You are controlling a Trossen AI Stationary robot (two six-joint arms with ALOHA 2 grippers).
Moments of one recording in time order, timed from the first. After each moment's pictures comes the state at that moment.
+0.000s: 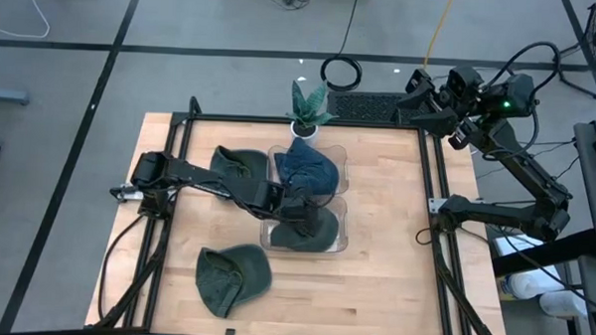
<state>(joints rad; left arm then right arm) -0.13 1.91 1.55 -0.68 -0.22 -1.06 -0.80 1.01 1.22 0.46 -1.13 0.77</state>
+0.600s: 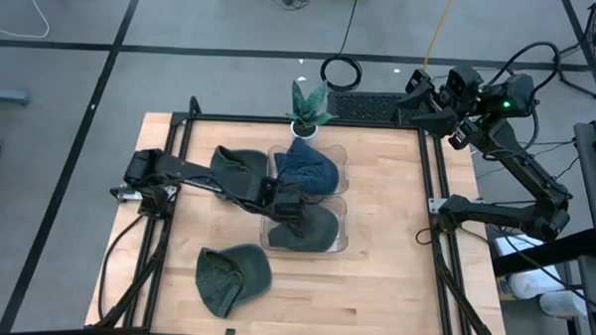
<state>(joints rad) -0.13 1.84 1.60 -0.93 -0.18 -1.12 -0.80 1.01 1.22 0.46 -1.13 0.77</state>
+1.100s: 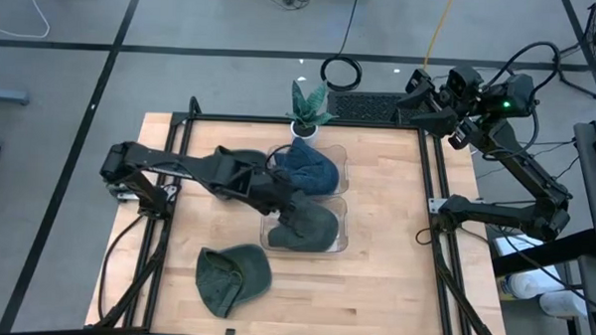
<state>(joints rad) -0.12 1.66 1.60 -0.93 -0.06 -1.07 -0.80 1.01 1.22 0.46 -1.12 0.77</state>
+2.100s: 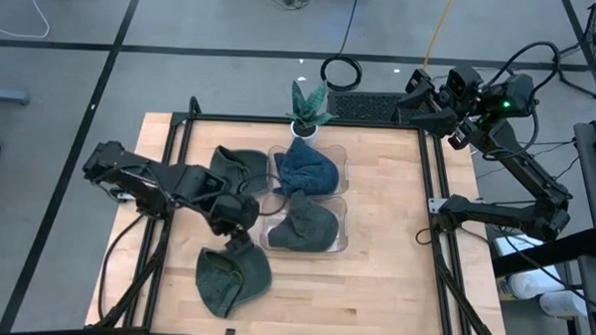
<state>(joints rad) -0.30 1.53 1.60 -1.31 0.17 -0.96 -0.80 1.01 1.22 0.46 -1.13 0.77</state>
